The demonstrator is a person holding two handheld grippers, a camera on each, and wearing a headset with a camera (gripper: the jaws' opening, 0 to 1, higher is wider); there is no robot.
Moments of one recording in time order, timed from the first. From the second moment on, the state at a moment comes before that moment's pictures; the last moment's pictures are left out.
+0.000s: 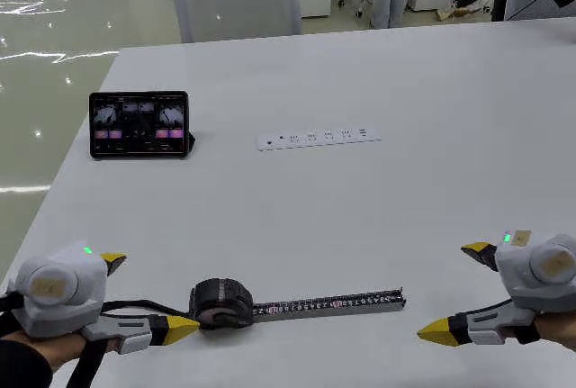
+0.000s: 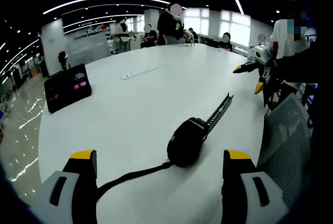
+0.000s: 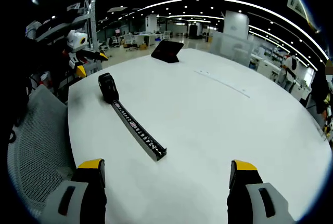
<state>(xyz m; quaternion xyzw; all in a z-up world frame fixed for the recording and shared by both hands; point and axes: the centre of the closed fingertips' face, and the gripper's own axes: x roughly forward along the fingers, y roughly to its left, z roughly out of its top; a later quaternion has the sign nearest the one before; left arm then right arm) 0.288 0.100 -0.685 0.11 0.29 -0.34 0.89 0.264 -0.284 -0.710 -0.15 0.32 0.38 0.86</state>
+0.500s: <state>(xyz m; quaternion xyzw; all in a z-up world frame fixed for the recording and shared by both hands) 0.247 0.130 -0.700 0.10 0.30 -0.30 0.90 0.218 -0.308 -0.713 -0.14 0.31 0.36 0.87</state>
